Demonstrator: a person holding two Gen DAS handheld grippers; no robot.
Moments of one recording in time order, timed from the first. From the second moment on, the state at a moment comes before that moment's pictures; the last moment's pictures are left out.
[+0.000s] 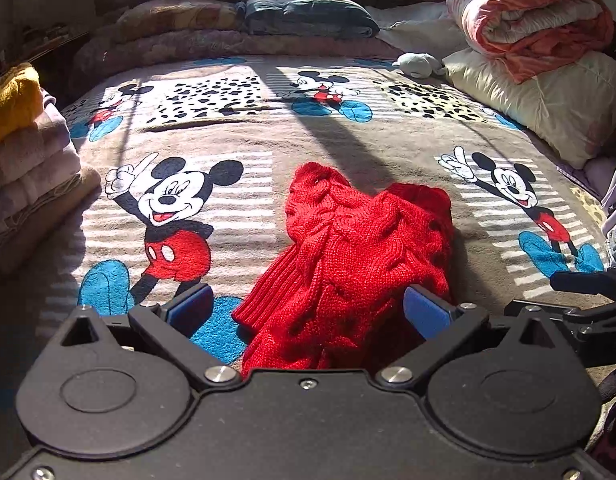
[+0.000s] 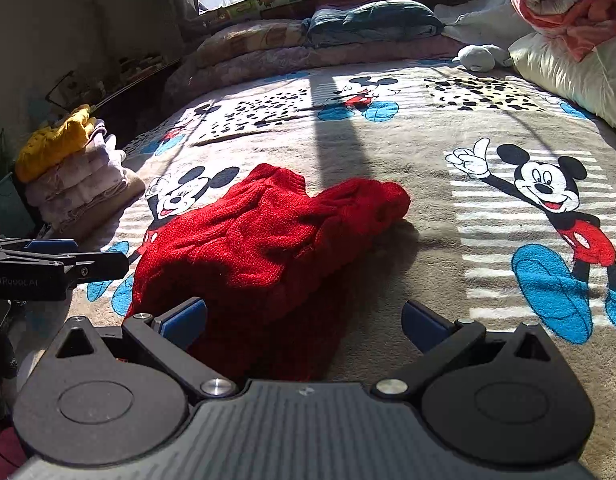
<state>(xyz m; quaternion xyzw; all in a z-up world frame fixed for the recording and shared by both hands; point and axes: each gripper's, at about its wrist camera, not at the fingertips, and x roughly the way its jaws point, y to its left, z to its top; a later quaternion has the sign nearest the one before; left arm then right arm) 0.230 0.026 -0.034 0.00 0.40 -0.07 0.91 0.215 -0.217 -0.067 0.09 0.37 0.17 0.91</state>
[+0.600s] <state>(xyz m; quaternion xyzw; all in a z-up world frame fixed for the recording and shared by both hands) 0.355 0.040 -0.051 -0.03 0.40 -0.14 0.90 0.320 -0.257 -0.083 0.12 0.37 0.19 0.90</state>
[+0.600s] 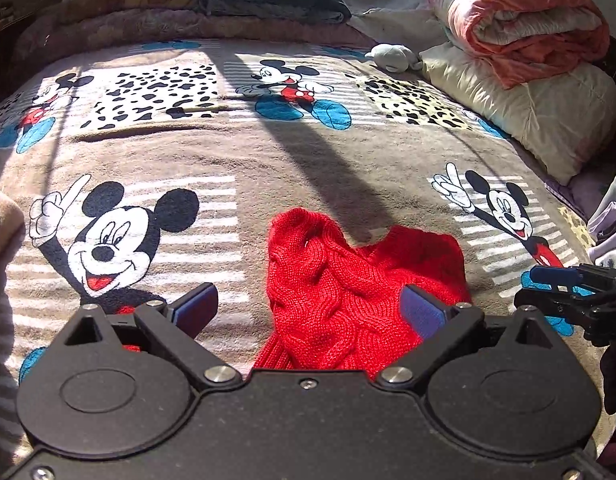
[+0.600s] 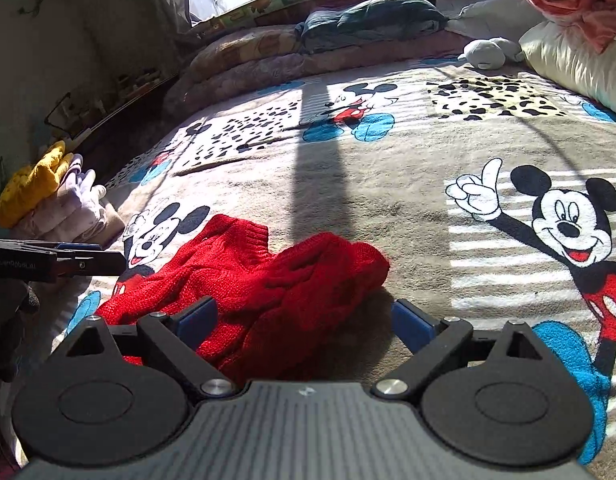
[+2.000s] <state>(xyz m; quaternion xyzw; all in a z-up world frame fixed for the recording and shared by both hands) 0.449 0.014 -0.067 0.03 0.46 -0.21 0.86 0.416 -0.252 -0.107 0.09 0.41 0.29 0.86</state>
